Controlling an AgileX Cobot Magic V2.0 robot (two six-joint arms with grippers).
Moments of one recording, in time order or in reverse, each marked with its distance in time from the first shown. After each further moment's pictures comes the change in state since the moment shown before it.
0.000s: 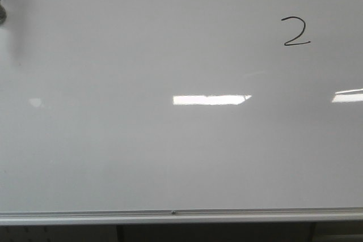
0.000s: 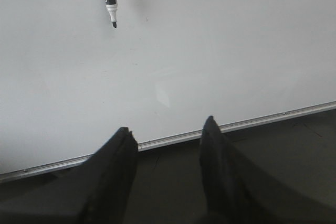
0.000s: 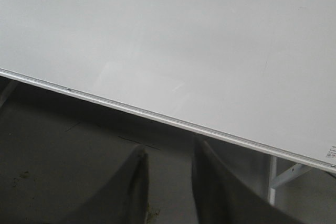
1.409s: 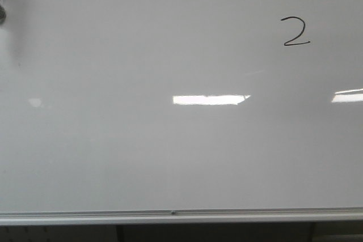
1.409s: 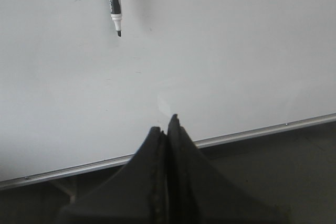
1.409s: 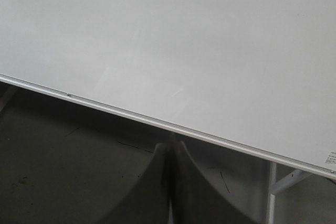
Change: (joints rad) left arm 0.030 -0.054 0.042 -0.004 -0.040 0.000; right arm 0.000 0.000 0.000 -0.004 -0.018 0.000
